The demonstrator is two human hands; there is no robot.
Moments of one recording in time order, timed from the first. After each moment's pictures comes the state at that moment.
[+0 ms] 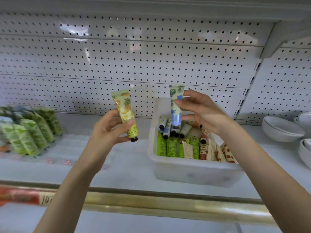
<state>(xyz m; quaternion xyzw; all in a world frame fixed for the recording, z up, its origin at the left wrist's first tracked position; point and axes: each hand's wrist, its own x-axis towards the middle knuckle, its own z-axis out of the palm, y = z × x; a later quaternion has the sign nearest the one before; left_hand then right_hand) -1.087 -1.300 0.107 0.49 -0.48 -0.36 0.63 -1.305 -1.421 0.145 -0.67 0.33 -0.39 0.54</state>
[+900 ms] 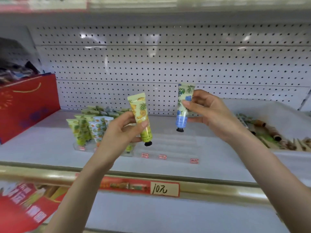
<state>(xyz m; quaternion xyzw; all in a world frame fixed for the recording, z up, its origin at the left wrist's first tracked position) -0.856 -1.217 0.115 0.50 -0.53 -0.34 0.59 -1.065 -1.312 0.144 -0.66 0.29 -0.46 0.51</state>
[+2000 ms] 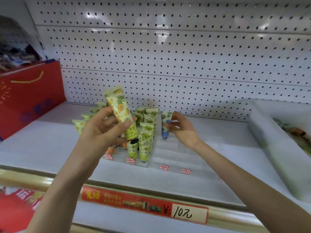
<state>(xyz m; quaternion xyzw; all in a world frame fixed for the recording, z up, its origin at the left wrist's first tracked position) -0.775 -1.237 0.113 0.51 -0.48 -0.34 0.63 -0.940 -1.425 0.023 -0.72 0.40 -0.39 0.42</state>
